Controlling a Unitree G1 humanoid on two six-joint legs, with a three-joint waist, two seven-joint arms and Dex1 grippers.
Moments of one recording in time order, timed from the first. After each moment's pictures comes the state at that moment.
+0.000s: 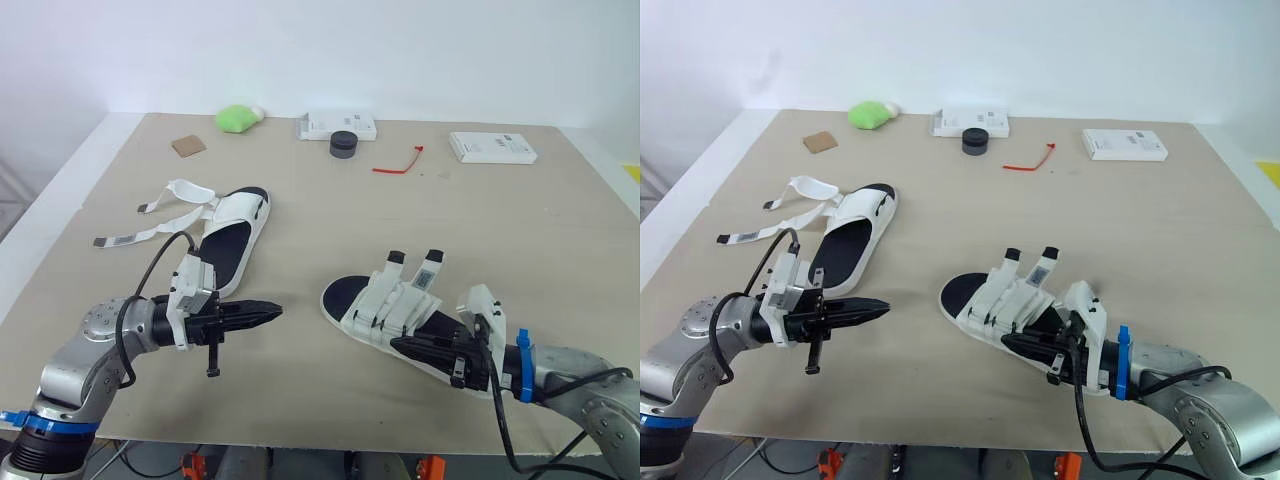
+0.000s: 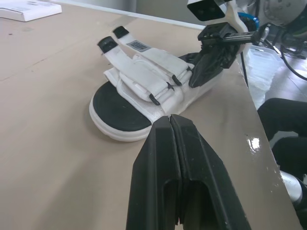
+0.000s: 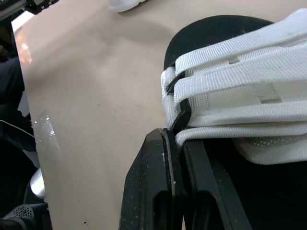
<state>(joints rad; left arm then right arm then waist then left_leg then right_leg) -0.15 0.65 0.04 -0.34 -0.66 0.39 -1.15 0.09 -0.82 -0.20 -0.56 0.84 0.83 0.77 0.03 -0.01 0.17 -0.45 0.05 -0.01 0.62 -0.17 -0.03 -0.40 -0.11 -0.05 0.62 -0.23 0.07</state>
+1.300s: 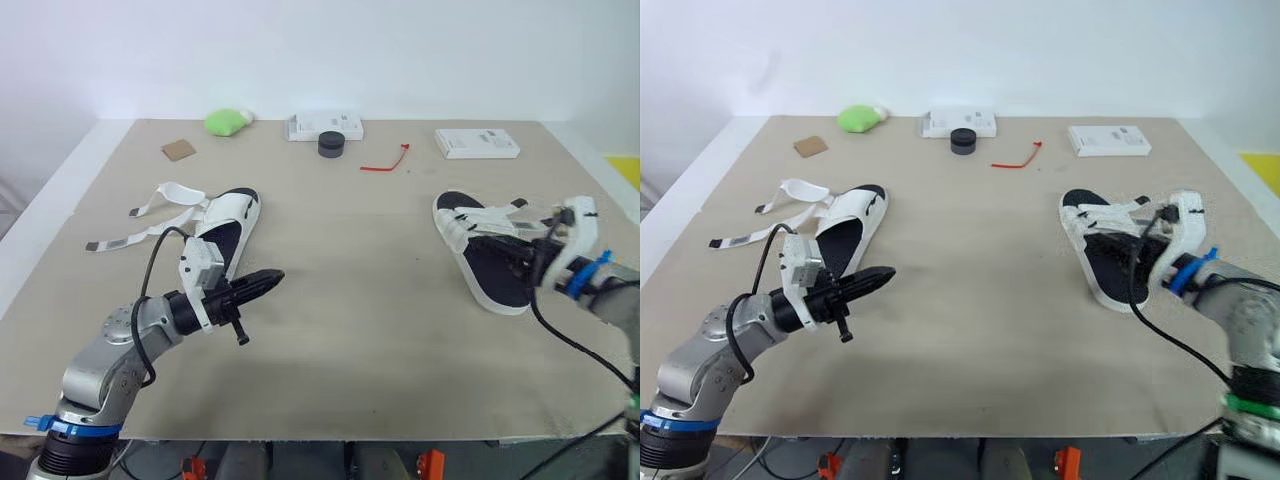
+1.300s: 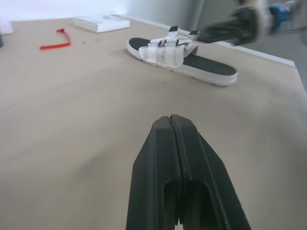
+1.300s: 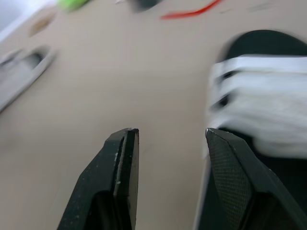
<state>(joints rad) -0.17 0.52 0.06 -0.37 -0.68 0.50 -0.79 -0.26 -0.90 -0.42 -0.10 0.76 0.95 0.76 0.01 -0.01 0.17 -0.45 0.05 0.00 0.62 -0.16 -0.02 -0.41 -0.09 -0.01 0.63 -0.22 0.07</state>
